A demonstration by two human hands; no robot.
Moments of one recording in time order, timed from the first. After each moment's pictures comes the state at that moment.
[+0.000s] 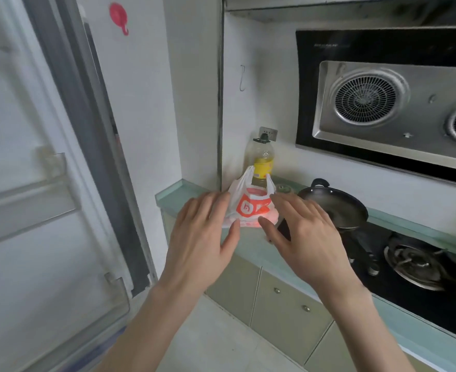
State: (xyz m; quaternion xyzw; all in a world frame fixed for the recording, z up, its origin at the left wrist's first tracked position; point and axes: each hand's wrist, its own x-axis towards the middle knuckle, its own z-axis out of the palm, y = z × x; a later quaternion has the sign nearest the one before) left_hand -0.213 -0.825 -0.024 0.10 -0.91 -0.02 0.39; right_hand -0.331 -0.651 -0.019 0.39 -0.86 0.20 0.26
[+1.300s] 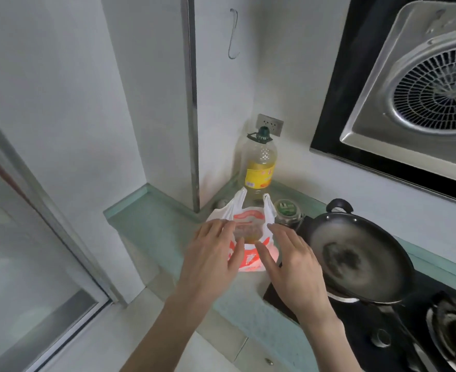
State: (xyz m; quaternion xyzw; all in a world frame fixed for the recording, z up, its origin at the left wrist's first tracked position) left_hand -0.582 -0.970 -0.144 0.14 -0.95 -0.14 0.25; right_hand -0.662 -0.805 -0.139 0.32 -0.89 0.29 0.12
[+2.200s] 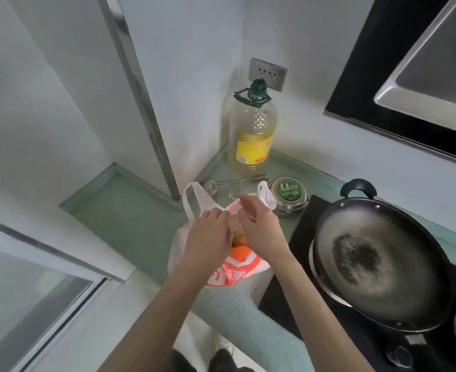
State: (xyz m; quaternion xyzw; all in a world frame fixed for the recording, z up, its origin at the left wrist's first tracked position) left_hand -0.761 -1.023 -0.251 0.16 -0.97 -0.16 0.02; right_hand -0.840 -0.906 -0.227 0.18 -0.83 0.48 -0.21
